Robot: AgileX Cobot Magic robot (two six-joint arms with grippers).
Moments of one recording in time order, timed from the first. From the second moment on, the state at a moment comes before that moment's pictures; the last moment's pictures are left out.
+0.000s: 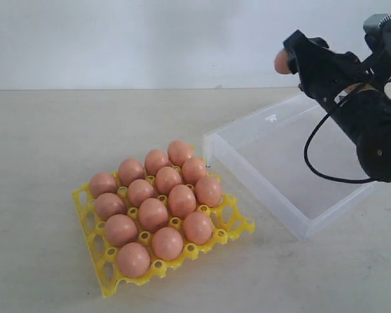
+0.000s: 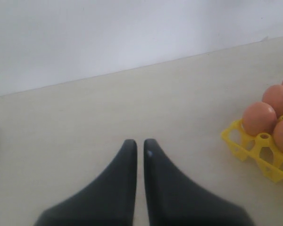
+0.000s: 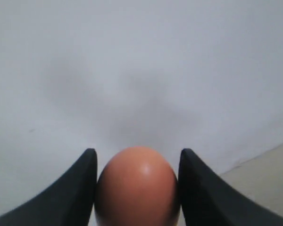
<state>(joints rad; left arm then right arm) -0.01 0.00 0.00 0.08 0.29 0.10 0.15 1.83 -0.78 0.00 -1.06 0.83</state>
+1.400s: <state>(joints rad) -0.01 0.00 0.00 0.08 0.29 0.10 0.26 1.73 -0.43 -0.54 -0.90 0.47</state>
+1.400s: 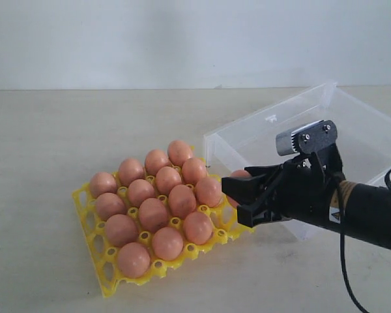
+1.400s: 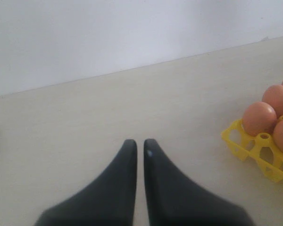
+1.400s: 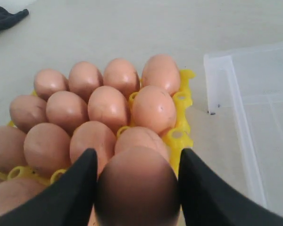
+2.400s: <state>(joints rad) -0.01 0.00 0.00 0.08 0.29 0.10 0.26 1.89 -0.54 -0.71 -0.88 0.52</state>
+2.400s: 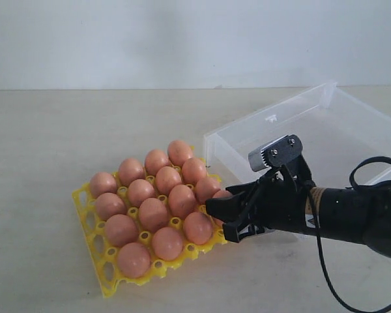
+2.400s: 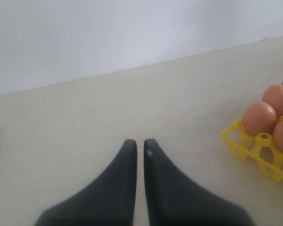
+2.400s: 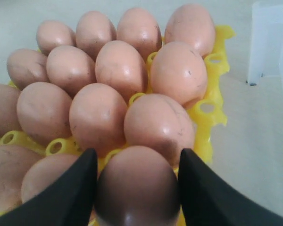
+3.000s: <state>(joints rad) -0.01 0.00 0.00 0.08 0.29 0.10 0.26 1.89 -0.54 -0.73 -0.88 0.52</state>
